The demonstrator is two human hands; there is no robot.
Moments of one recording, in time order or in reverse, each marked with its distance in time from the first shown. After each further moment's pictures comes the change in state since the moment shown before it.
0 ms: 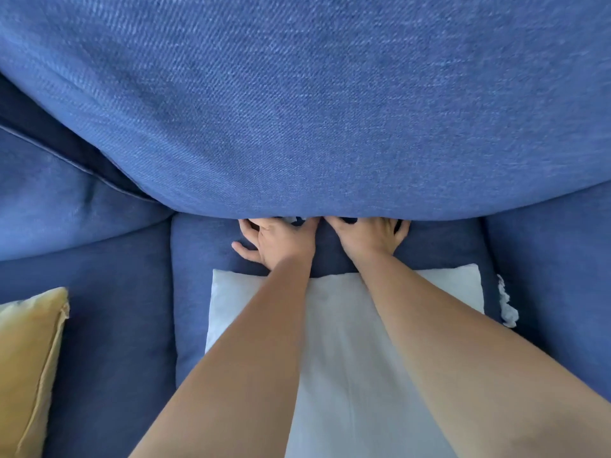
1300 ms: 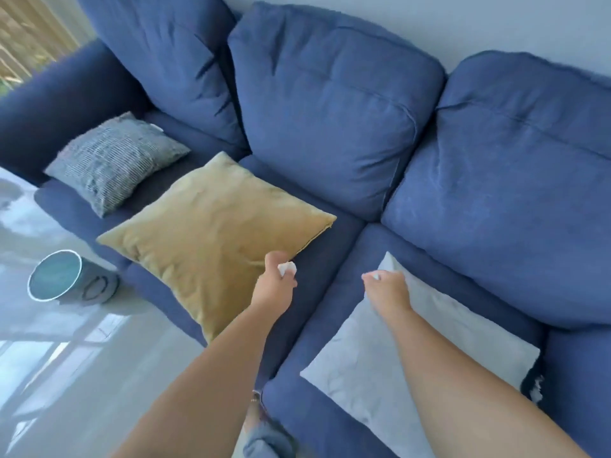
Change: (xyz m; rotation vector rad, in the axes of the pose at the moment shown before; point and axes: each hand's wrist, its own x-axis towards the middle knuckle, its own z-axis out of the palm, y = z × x) left_hand -0.199 -0.220 -0.396 -0.408 -0.063 -0.175; right_hand -0.352 -0.102 -0.105 0.164 -0.450 -0.377
